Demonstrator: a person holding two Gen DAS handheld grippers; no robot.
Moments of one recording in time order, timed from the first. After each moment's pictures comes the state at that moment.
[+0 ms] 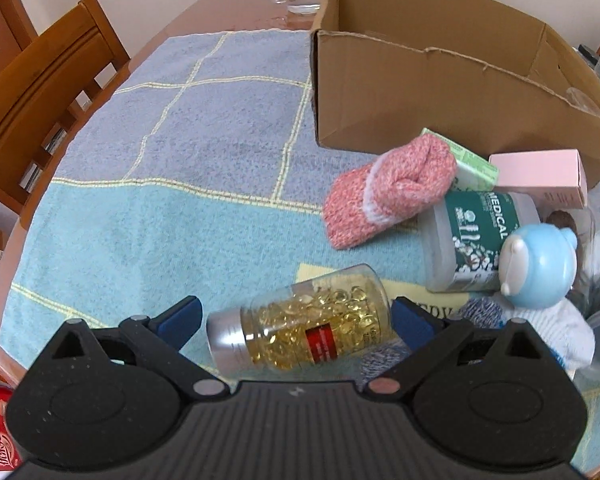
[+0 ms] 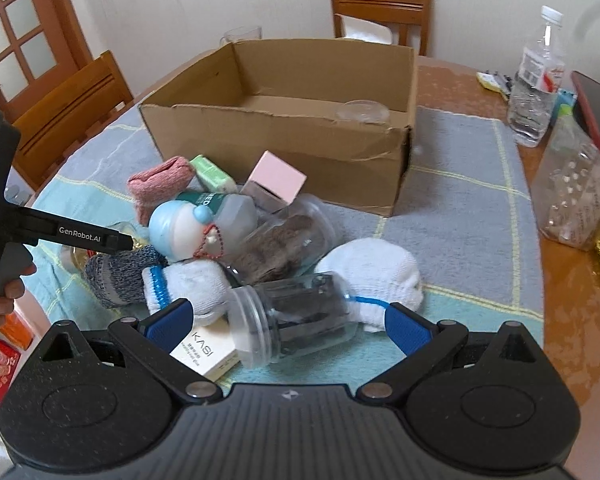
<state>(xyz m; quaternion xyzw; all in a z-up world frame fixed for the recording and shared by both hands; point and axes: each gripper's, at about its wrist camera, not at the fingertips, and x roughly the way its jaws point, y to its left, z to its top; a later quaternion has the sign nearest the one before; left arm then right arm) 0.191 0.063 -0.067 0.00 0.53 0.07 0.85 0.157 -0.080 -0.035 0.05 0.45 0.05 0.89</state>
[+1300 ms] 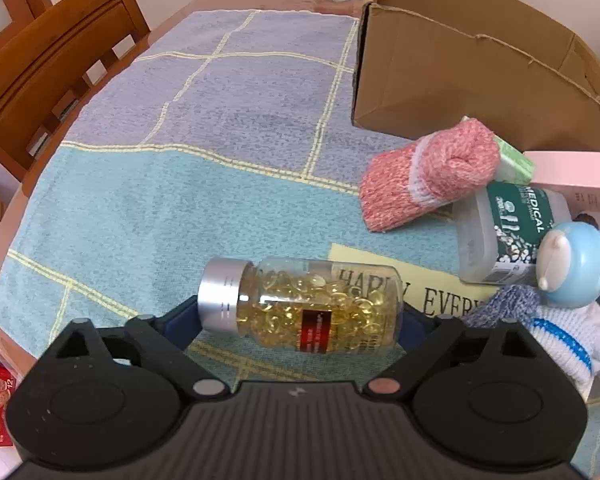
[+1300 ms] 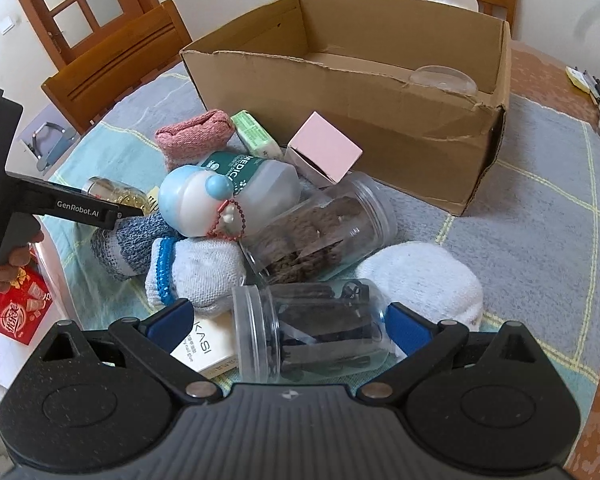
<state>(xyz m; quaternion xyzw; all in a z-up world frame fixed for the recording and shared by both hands) 0.188 0.084 -0.083 -0.03 0.54 0.09 0.84 0.197 -0.086 -0.065 0.03 0.49 0.17 0.85</state>
